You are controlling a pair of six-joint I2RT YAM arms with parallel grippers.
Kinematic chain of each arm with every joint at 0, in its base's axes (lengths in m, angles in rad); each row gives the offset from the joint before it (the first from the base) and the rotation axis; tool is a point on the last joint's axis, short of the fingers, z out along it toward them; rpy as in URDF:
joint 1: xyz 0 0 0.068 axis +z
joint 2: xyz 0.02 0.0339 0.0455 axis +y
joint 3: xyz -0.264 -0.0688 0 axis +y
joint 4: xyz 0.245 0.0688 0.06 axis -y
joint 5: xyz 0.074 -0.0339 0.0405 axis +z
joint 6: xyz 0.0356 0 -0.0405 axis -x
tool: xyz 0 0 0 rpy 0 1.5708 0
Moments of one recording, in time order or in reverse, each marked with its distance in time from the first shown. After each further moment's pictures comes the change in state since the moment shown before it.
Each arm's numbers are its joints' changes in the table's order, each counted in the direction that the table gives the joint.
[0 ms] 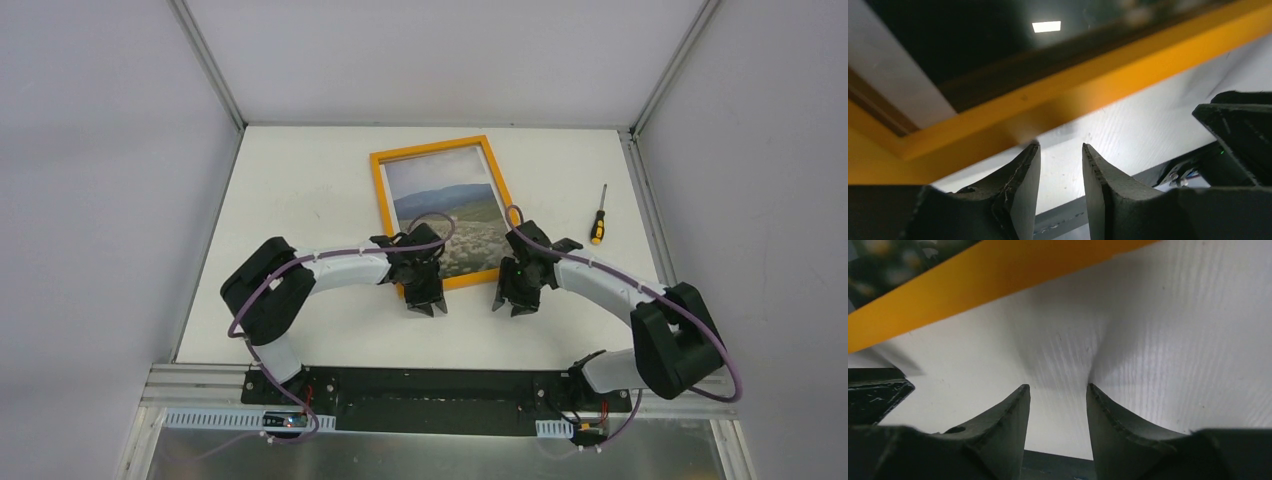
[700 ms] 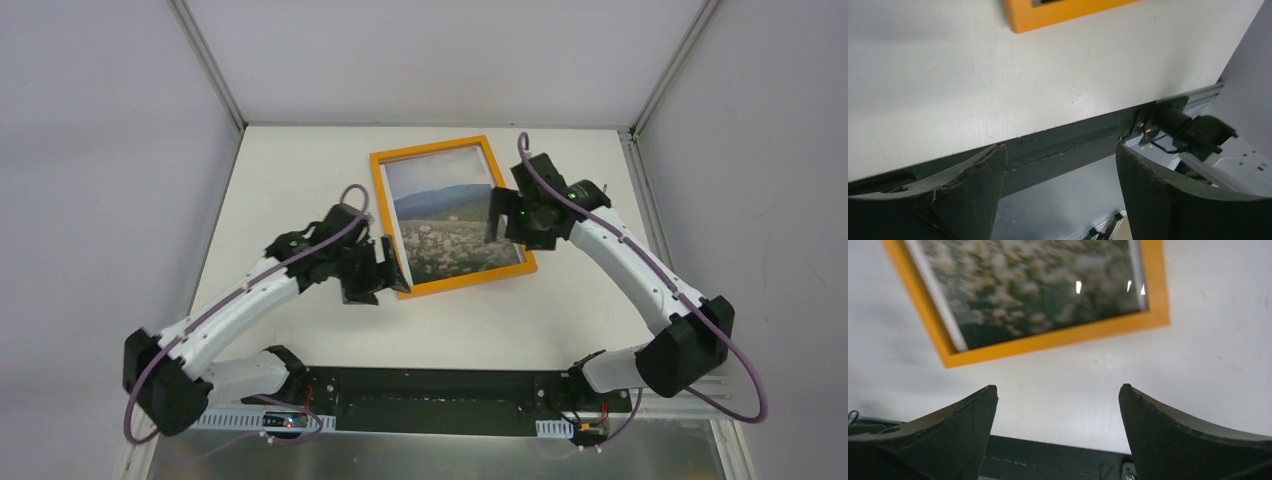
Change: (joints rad) left arm 0.301 -0.708 0.046 -0.496 -0.043 -0.085; right arm 0.076 0.071 -0.699 -0.305 -0.196 0.151
